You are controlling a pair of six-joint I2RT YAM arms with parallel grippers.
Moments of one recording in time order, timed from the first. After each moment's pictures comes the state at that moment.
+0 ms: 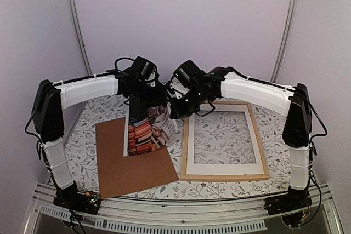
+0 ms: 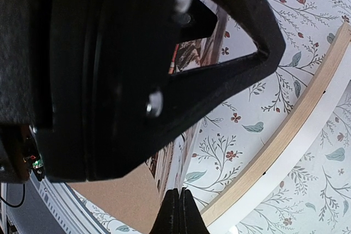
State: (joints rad) left arm -0.64 1.89 1.55 -0.47 0.16 -0.71; right arm 0.92 2.07 1.93 -0.80 -0.14 0.38
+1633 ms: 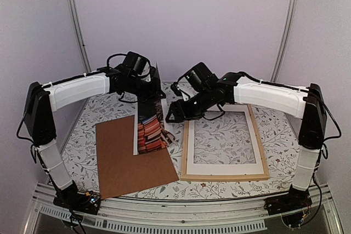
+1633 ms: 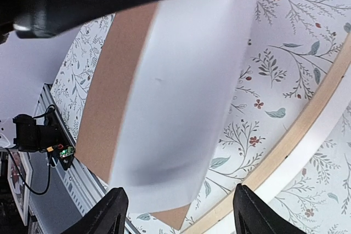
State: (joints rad) left arm -0.62 1.81 1.51 -0.45 0.22 -0.71; right arm 0.90 1.93 1.70 -0.63 -0.27 0.43
